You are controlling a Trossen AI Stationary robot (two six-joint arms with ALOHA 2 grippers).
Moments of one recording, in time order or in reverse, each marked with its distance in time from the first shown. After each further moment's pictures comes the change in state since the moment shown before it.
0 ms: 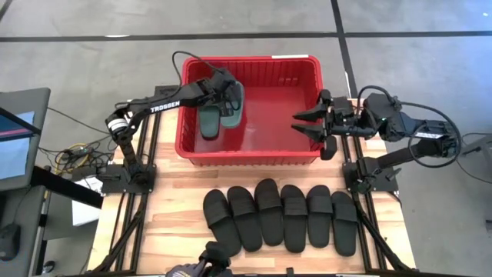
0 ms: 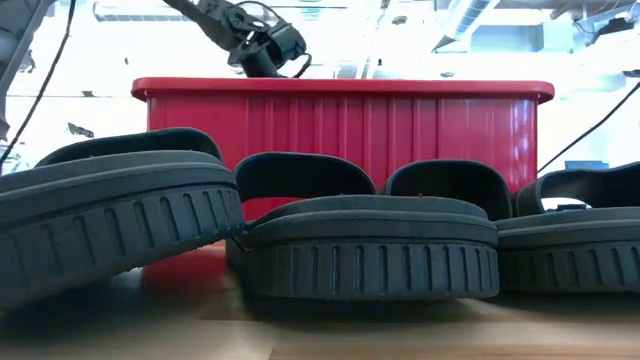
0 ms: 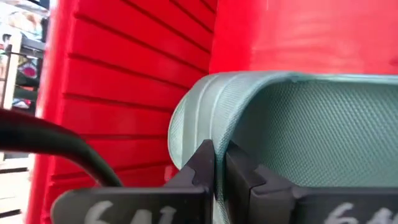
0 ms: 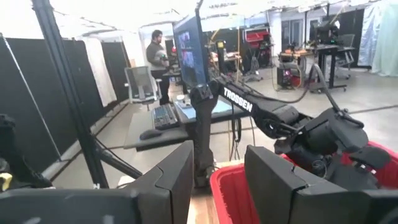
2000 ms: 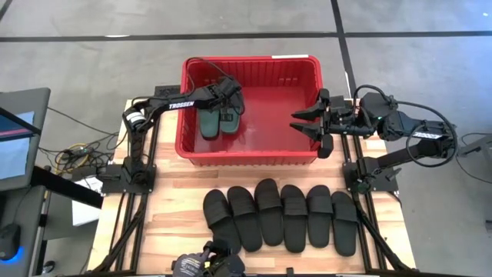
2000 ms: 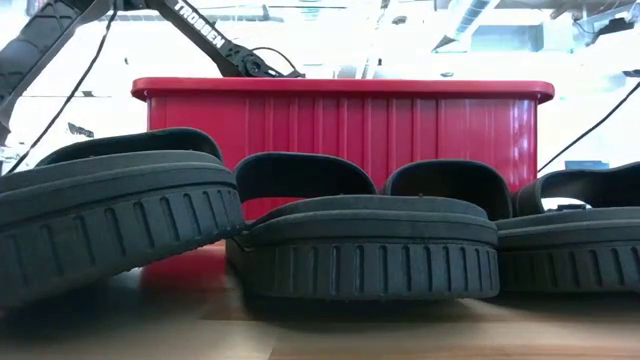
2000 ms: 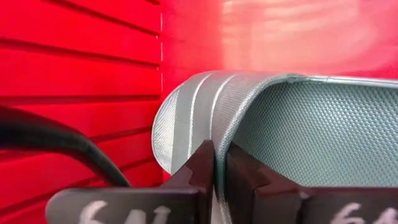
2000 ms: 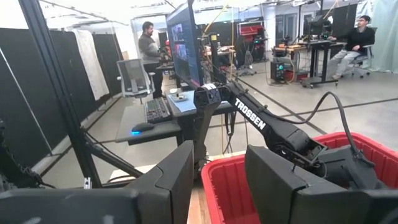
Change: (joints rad) left arm 0.043 0.196 -0.006 0.055 -0.006 0.080; right arm -0.024 0.001 0.000 -0.026 -0.001 -0.010
